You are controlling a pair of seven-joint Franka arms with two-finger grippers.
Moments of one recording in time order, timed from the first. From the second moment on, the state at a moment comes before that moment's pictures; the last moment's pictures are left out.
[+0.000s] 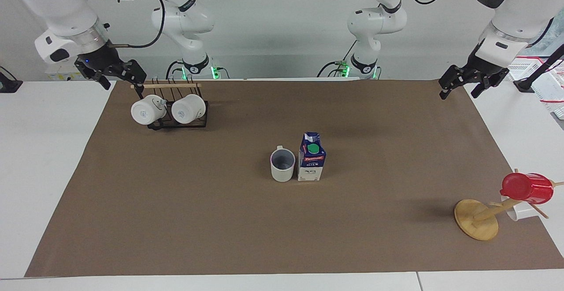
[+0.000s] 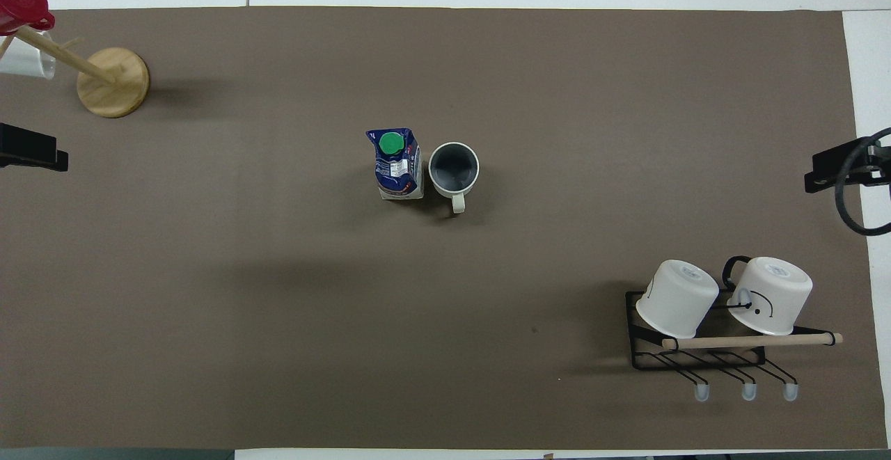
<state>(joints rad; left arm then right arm) 0.04 -0.02 -0.02 -1.59 -0.02 1.59 0.05 0.00 -0.03 -0.07 -1.58 -0.01 1.46 0.07</state>
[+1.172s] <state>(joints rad) 0.04 -0.03 -0.02 -1.59 -0.02 1.58 0.06 0.01 -0.03 -0.06 -1.59 -0.01 1.49 0.09</state>
